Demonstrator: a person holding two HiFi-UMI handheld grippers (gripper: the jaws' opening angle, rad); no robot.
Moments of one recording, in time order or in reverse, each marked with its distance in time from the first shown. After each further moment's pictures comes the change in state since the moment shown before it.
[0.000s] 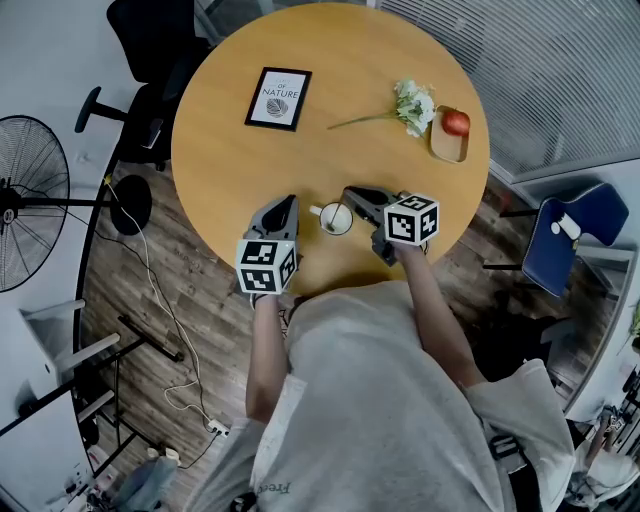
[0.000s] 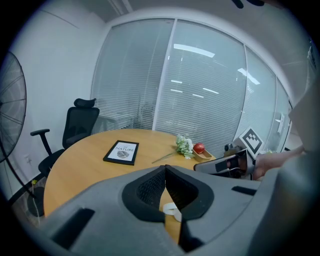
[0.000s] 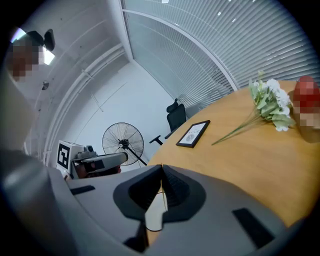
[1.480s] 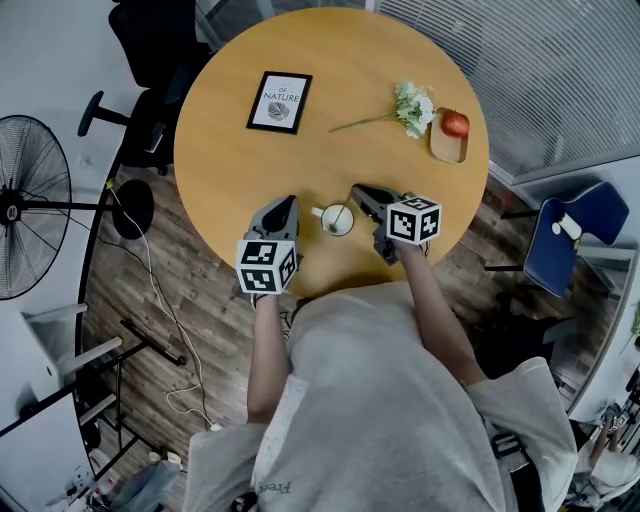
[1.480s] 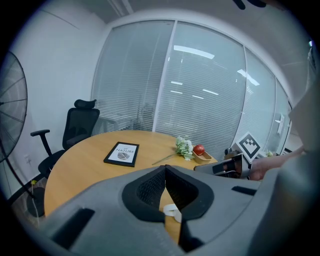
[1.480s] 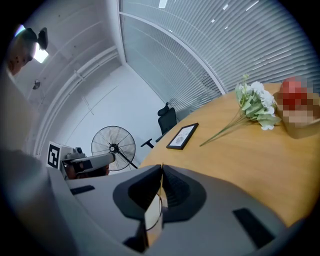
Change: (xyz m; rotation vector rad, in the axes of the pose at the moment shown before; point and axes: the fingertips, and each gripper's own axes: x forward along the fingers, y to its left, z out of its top) left arm -0.004 0.002 0.005 -0.002 -0.014 -0.001; right arm -0.006 -0.023 0.000 0.034 -0.047 -0.103
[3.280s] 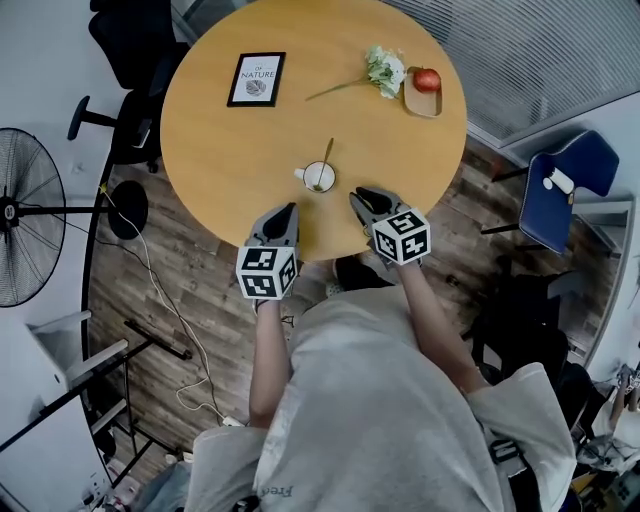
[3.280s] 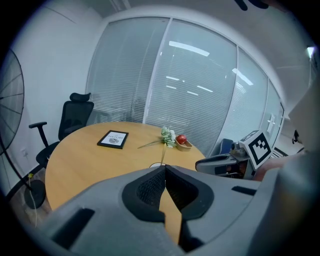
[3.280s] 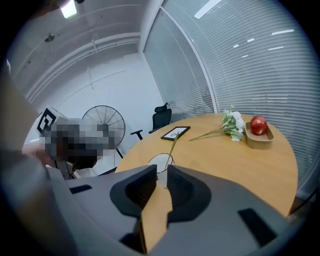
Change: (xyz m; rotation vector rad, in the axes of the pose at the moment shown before) left arm -0.071 -0.075 -0.059 -0.002 0.063 -0.077; right arm -0.096 0.052 -0.074 -0.271 0.006 -0.243
